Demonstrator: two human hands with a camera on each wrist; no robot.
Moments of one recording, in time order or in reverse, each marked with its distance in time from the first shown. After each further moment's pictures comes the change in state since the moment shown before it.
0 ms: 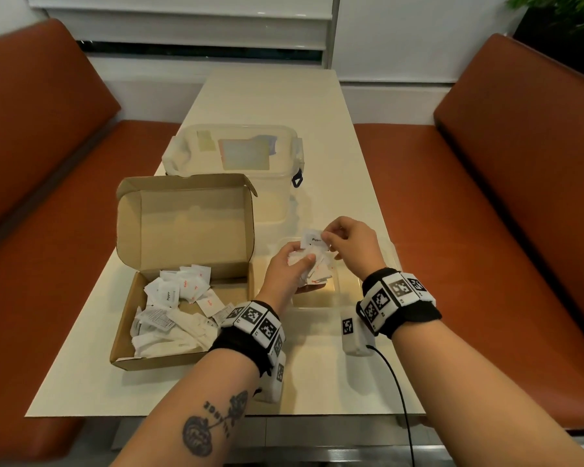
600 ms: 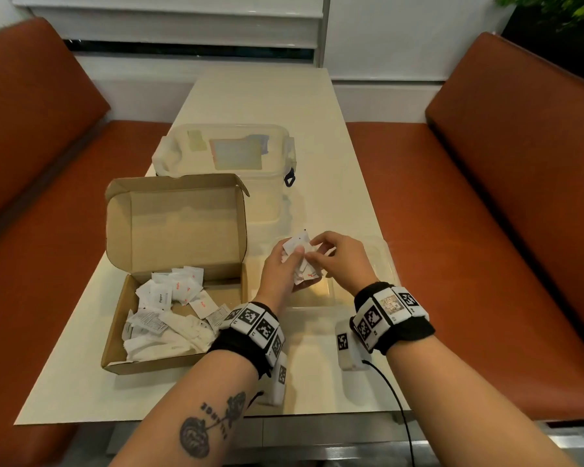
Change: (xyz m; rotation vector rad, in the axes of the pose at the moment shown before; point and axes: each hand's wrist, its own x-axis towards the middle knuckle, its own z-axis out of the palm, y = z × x) left_hand 0.002 -0.001 0.007 -0.033 0.057 0.036; right_hand -0.022 0.002 0.006 -0.078 -0.093 0.022
